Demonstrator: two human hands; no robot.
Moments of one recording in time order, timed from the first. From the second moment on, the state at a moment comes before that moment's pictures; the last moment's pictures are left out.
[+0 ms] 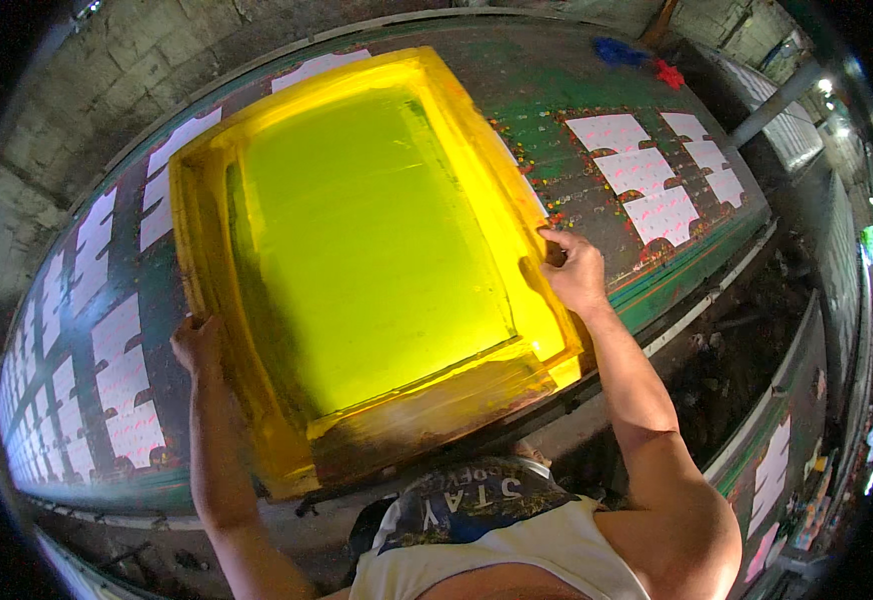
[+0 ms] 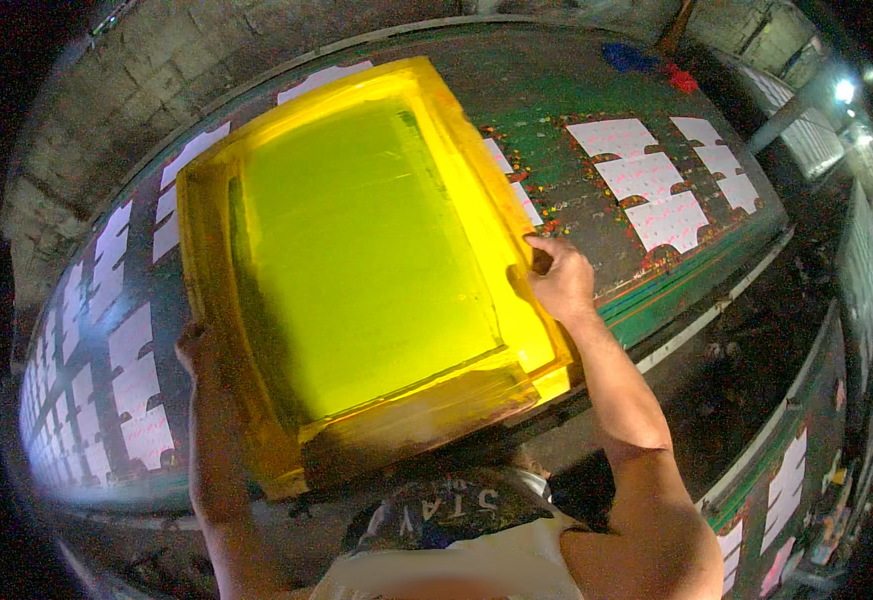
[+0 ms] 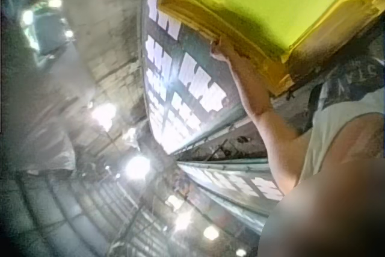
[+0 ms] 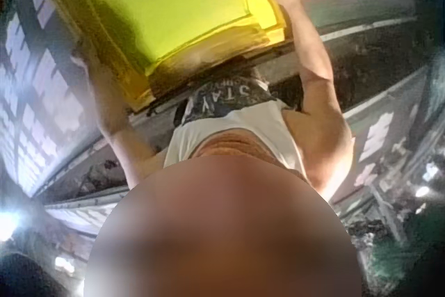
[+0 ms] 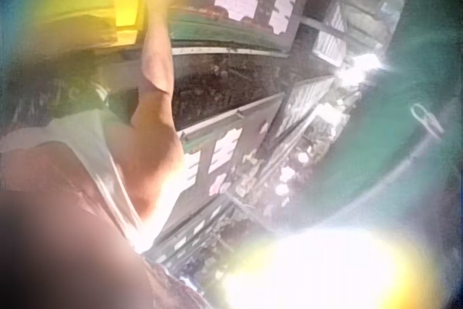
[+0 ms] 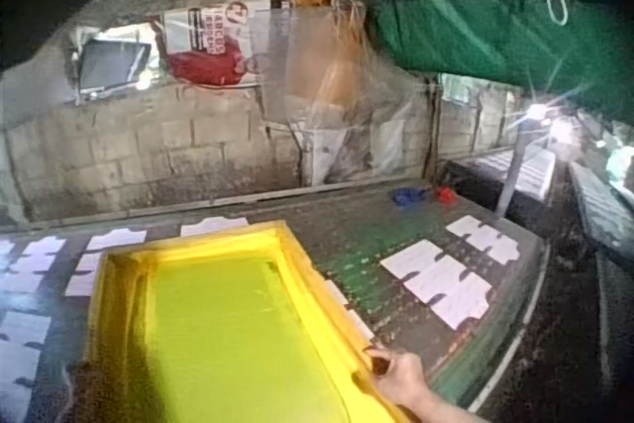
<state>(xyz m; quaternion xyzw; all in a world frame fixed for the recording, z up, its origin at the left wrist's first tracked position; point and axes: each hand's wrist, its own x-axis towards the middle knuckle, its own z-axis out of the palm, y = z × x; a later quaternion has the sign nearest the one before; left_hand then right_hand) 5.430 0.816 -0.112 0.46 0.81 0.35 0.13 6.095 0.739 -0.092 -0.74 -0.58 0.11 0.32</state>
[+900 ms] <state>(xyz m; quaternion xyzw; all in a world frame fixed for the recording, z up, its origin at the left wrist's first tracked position) 5.682 0.814 -0.138 0.43 0.79 0.40 0.17 6.349 0.746 -0.140 -0.69 -0.58 0.22 0.38</state>
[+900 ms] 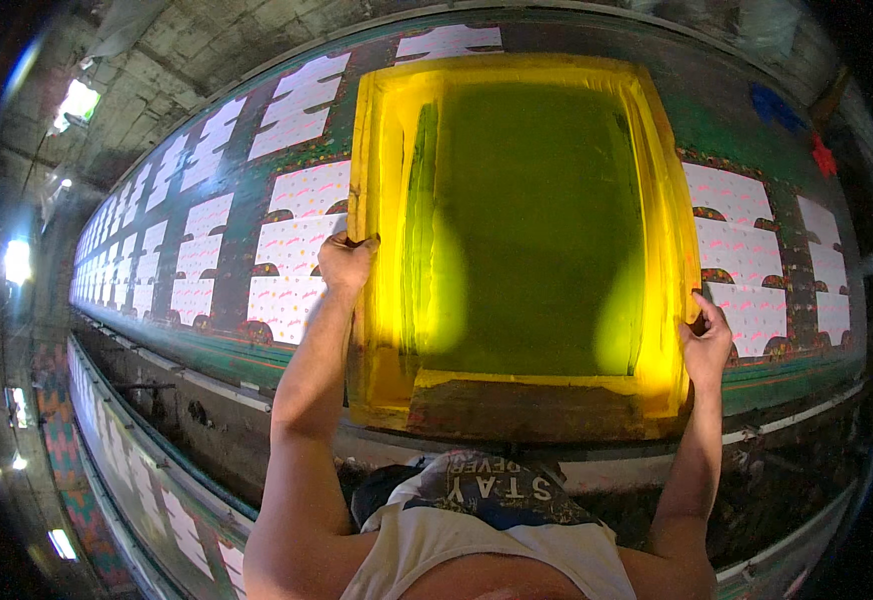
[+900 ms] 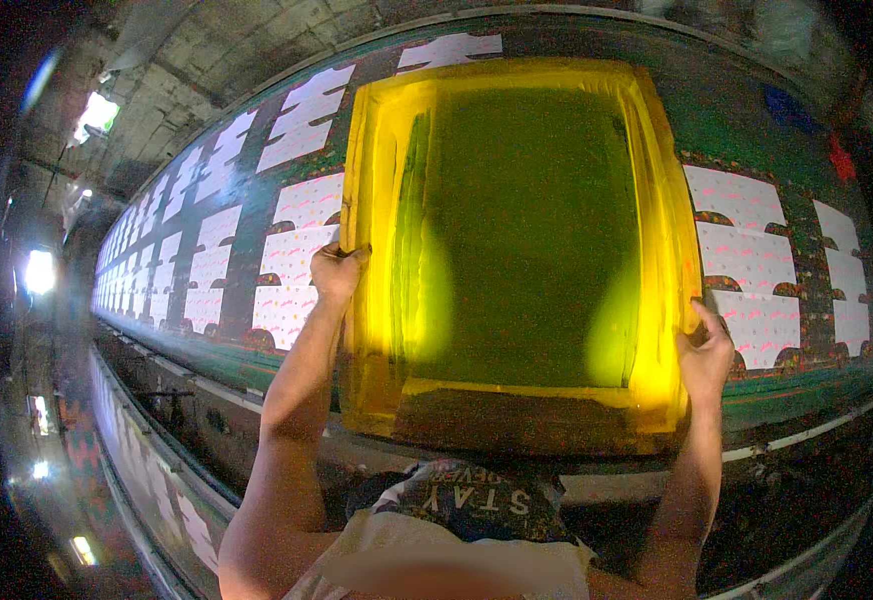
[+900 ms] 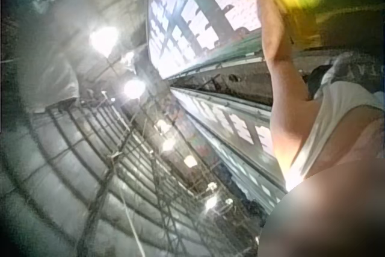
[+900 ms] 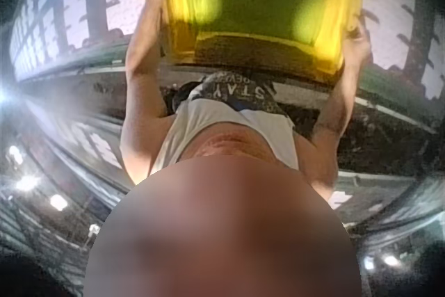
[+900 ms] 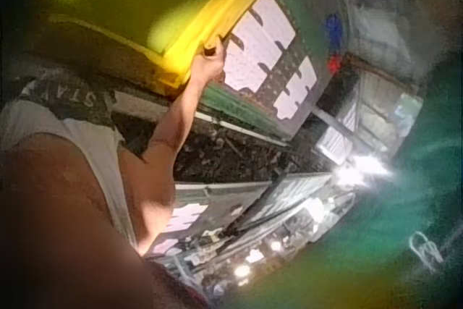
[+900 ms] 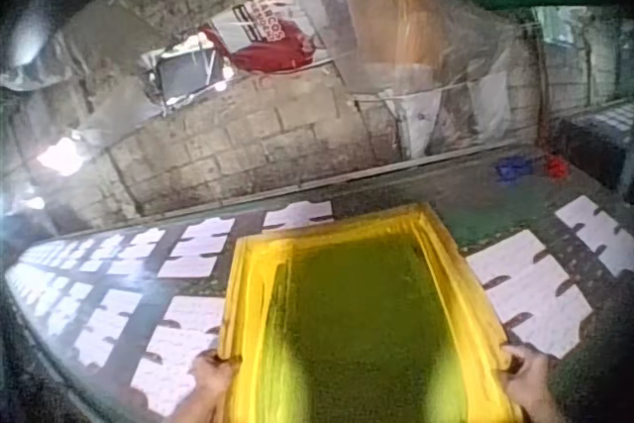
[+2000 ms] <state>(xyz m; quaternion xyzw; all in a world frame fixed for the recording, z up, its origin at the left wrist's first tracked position) 5.704 0.808 -0.117 0.45 0.84 0.25 0.17 6.140 0.628 -0.048 -0.38 -0.91 0.13 0.08</state>
